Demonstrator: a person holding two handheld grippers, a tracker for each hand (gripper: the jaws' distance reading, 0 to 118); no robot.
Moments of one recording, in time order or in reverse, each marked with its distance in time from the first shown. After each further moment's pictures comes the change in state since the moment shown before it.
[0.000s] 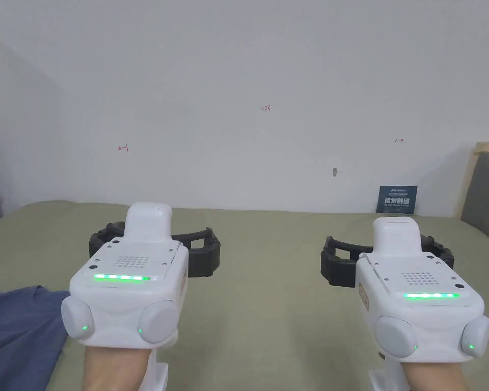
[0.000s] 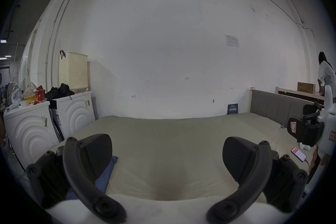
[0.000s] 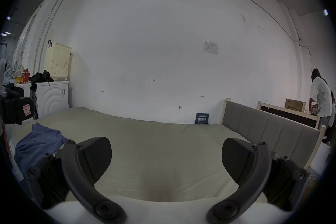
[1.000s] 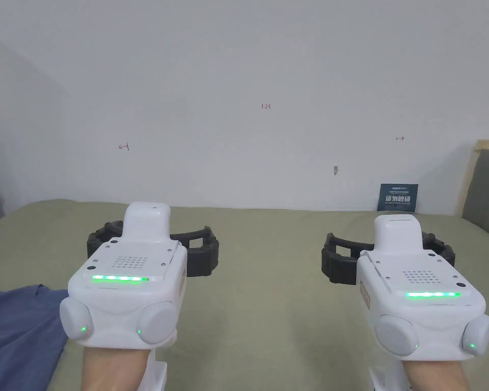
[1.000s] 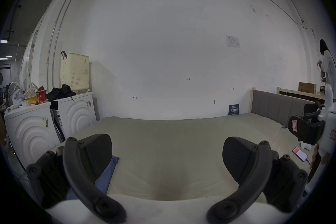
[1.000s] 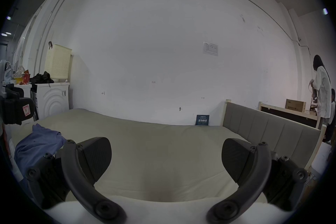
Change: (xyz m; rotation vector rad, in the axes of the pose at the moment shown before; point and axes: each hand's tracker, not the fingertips) left arm -0.001 -0.001 0.003 0.008 0.009 -0.005; right arm 0.000 -0.001 0.000 0.016 0.004 -0.004
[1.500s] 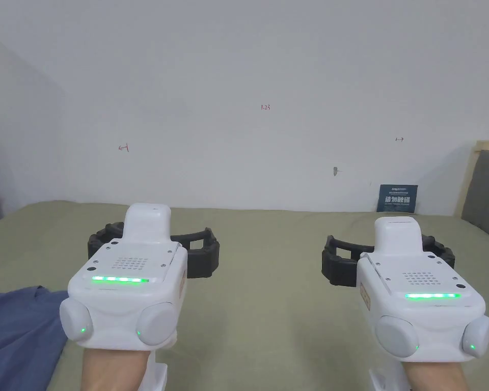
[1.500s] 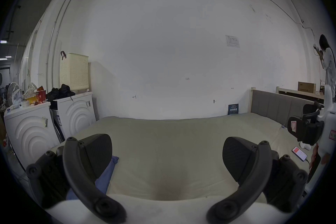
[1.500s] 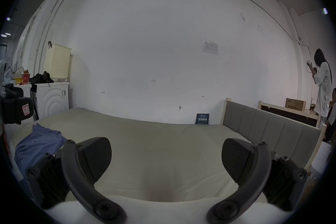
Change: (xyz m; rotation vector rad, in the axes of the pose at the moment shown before) left arm 0.001 0.001 0.000 -0.004 -0.008 0.000; right arm 0.002 -0.002 -0.002 -0.010 -0.001 -0.003
